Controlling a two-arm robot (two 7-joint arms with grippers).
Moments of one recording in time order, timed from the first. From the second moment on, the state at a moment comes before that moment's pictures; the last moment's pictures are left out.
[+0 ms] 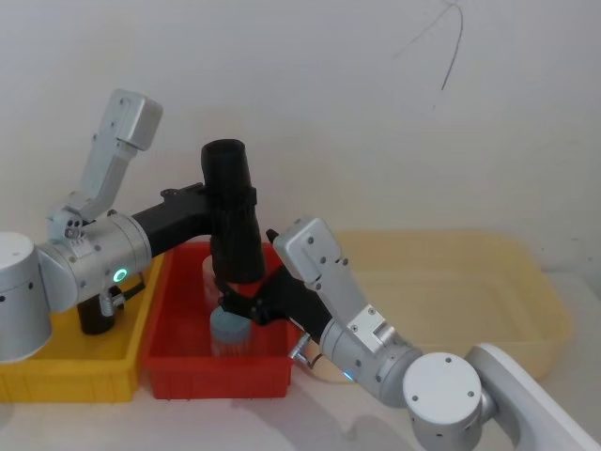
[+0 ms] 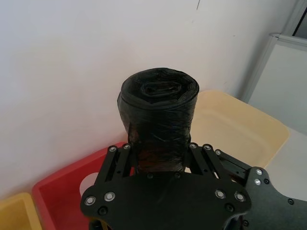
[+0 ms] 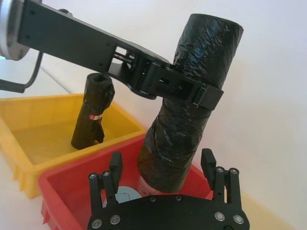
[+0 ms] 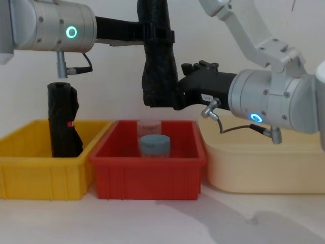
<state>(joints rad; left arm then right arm) -0.70 0.26 0.43 -1.40 -0.54 0.41 -0.37 0.49 0.19 -0.55 -1.41 -0.02 0.06 0.22</state>
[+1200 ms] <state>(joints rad) -0.70 0.26 0.43 -1.40 -0.54 0.41 -0.37 0.59 0.08 -0.50 -1.23 0.01 0.07 0.25</state>
